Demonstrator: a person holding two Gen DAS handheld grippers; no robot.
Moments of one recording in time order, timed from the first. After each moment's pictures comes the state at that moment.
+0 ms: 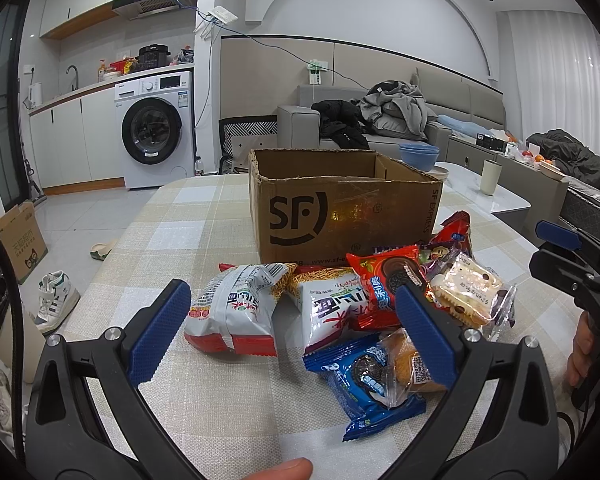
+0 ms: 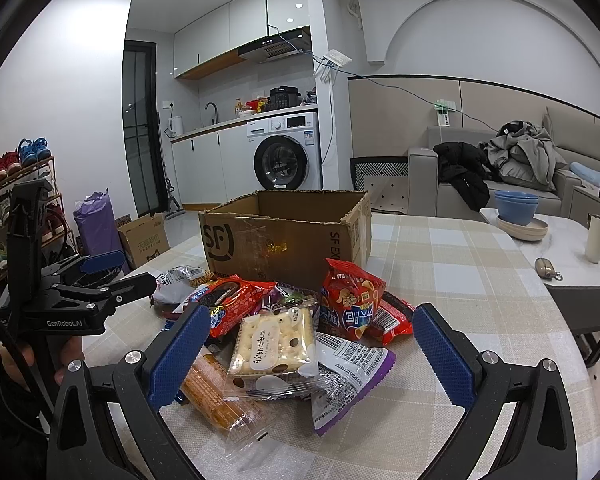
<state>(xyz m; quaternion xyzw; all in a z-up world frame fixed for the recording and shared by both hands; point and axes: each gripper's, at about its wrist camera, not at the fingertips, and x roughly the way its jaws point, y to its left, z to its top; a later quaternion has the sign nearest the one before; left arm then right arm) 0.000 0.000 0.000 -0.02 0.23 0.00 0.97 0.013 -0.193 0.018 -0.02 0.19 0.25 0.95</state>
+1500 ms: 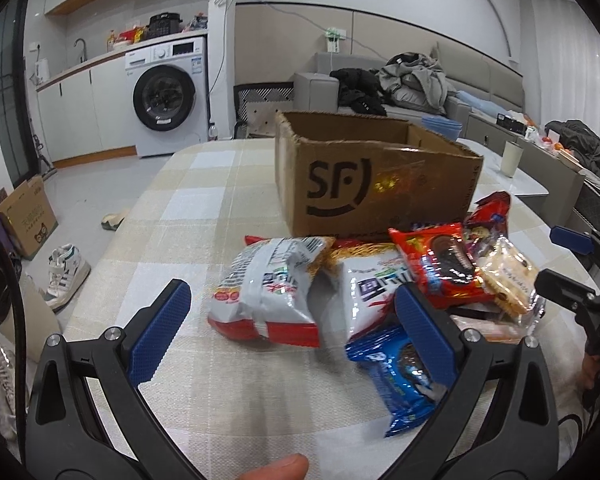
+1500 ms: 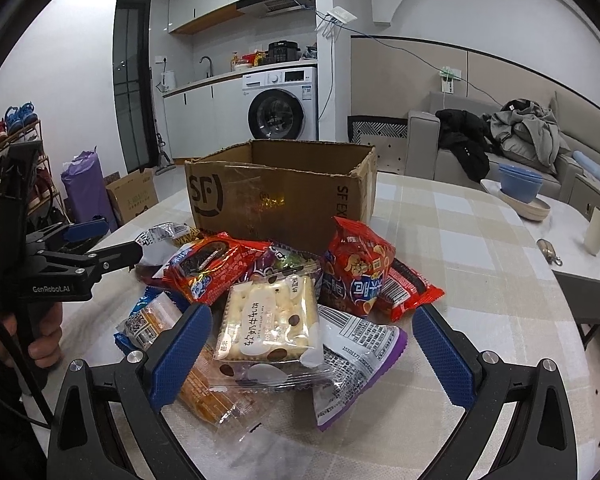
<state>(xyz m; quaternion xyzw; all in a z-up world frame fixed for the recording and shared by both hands) 0.034 0.022 -0.018 -0.03 0.30 0.03 0.95 0.037 -0.165 0.003 -0.06 0.27 0.24 0.93</state>
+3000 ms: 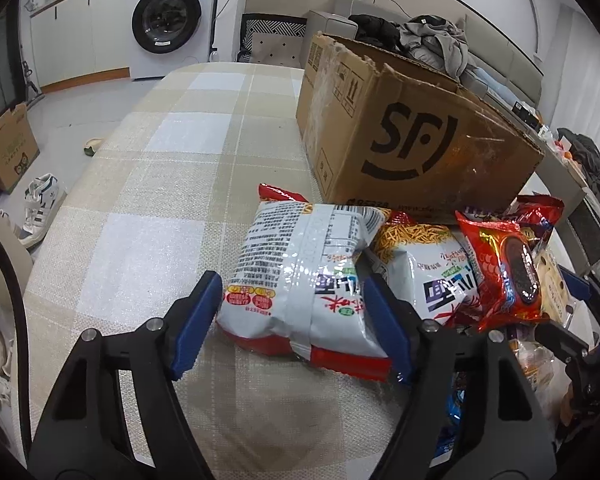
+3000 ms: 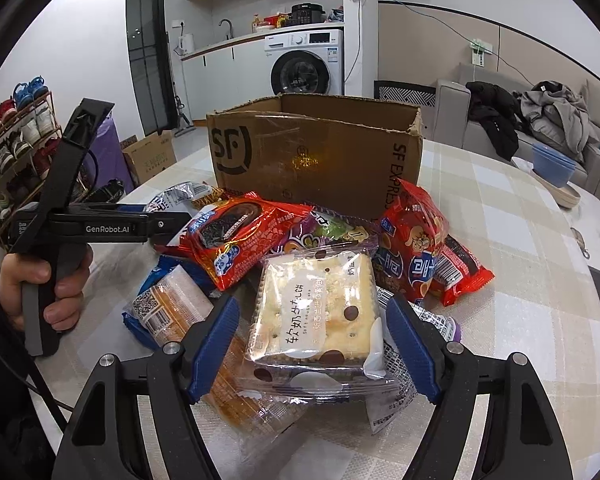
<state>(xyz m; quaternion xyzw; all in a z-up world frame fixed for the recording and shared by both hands) 0.116 0.069 -0.065 -0.10 0.41 0.02 0.91 0.054 -0.132 -0.013 -0.09 0.34 0.27 0.90</state>
